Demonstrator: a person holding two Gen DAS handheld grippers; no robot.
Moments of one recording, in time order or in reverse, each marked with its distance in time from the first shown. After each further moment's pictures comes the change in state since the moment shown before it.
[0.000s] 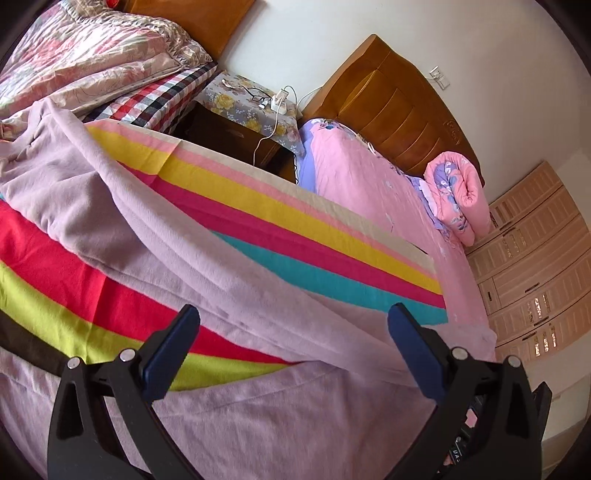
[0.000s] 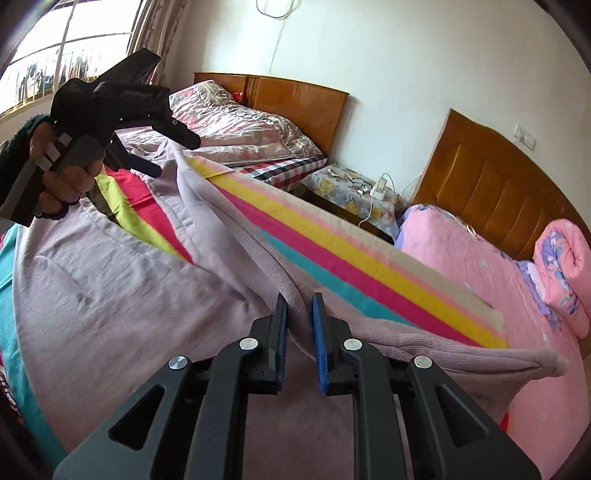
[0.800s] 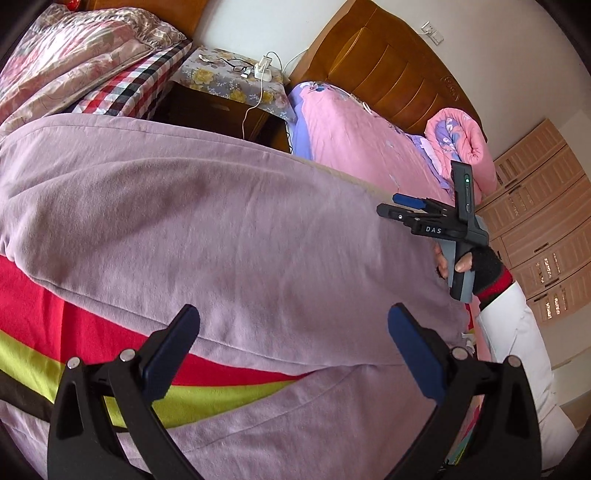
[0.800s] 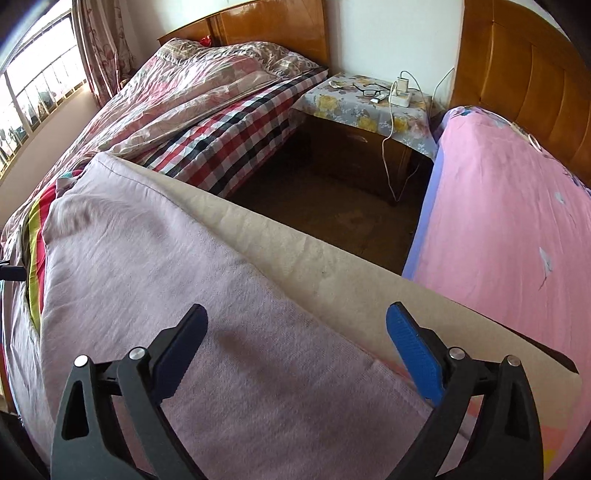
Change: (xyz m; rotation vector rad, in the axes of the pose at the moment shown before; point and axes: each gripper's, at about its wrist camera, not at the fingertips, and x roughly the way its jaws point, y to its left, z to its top) left arm 0.061 -0.026 0.016 0.081 0.138 0.005; right arm 0.281 -0.219 0.122 0.080 0.313 0.293
